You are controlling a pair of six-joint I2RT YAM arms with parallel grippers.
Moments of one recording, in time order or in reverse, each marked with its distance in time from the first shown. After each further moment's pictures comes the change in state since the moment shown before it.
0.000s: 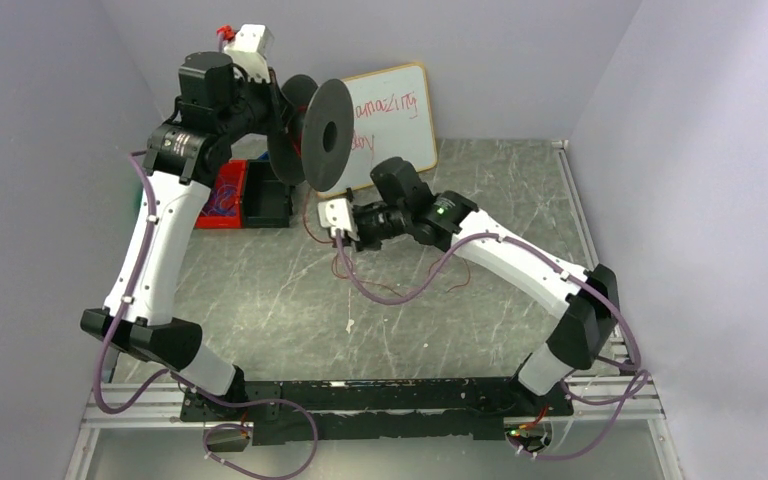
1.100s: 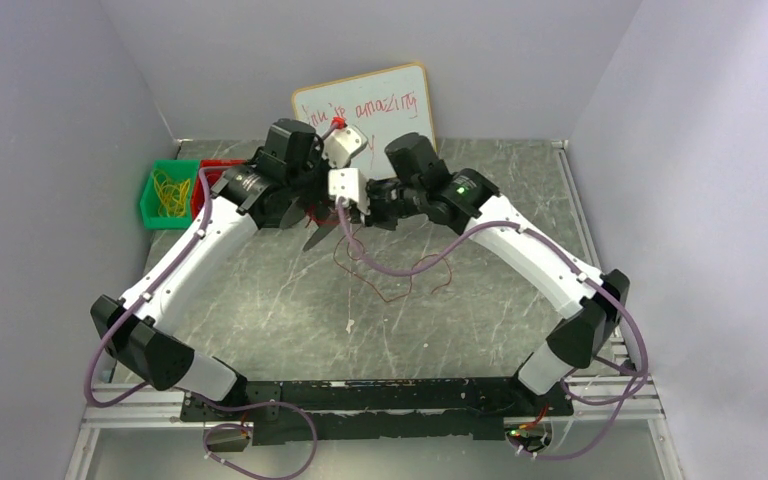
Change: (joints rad) left arm -0.259 -0.078 -0.429 0.045 -0.179 0.555; right arm -0.024 0.035 0.272 -0.271 0.189 0.050
